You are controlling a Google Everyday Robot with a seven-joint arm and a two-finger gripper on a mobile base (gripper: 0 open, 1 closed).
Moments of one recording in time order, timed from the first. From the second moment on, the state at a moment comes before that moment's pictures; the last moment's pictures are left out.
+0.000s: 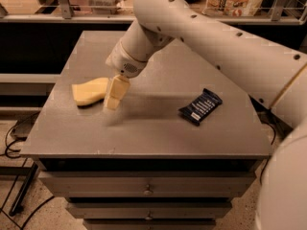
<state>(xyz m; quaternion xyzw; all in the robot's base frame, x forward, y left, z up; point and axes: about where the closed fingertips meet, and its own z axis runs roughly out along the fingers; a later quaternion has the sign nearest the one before) 0.591 0.137 0.854 -0.72 0.61 0.19 0.26</state>
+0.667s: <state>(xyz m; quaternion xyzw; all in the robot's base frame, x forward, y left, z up) 0.596 0.161 0.831 -0.73 0.61 0.21 0.24</state>
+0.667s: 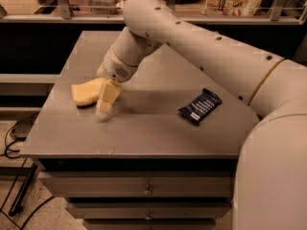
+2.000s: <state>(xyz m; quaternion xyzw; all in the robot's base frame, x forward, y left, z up) 0.598 0.111 0.945 -0.71 0.59 0.19 0.32</state>
